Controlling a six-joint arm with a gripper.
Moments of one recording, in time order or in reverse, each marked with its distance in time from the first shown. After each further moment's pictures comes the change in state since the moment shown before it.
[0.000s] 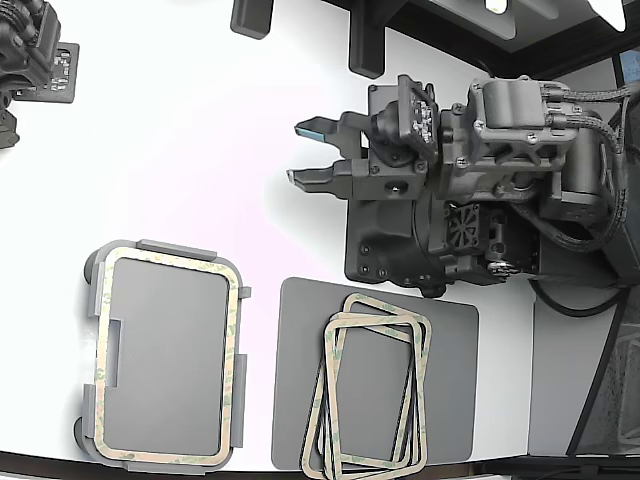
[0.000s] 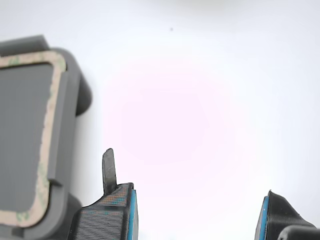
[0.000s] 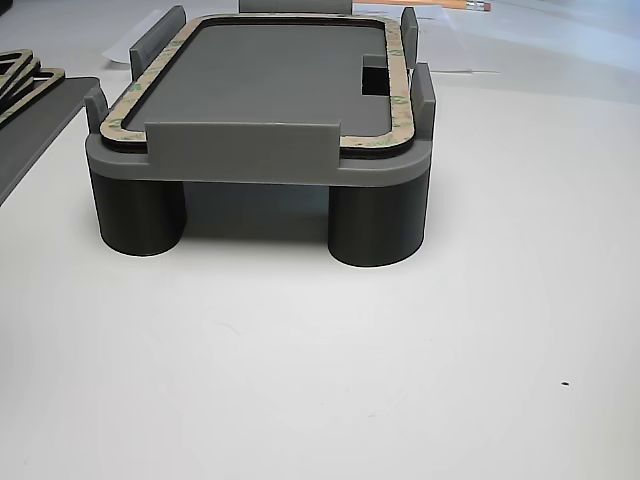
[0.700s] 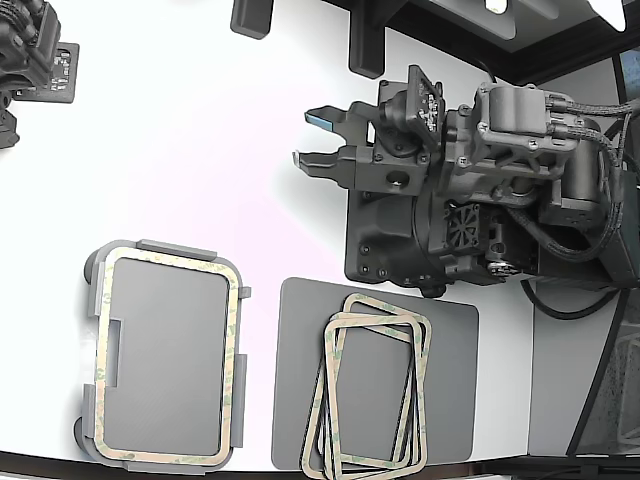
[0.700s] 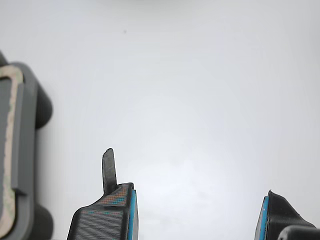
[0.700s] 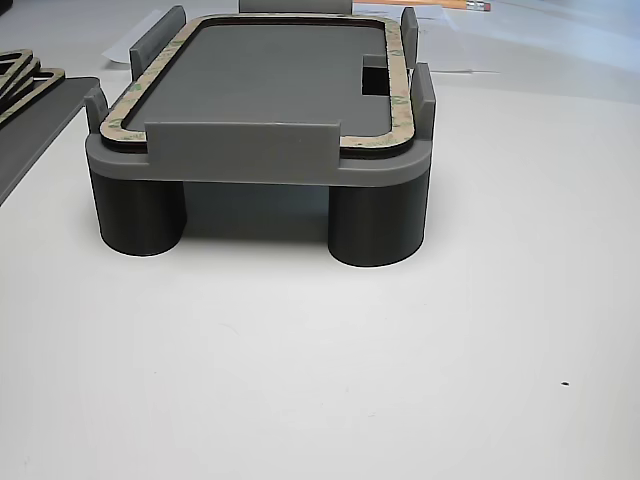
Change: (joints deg) arm 0.0 5.0 2.6 0.6 6.2 4.4
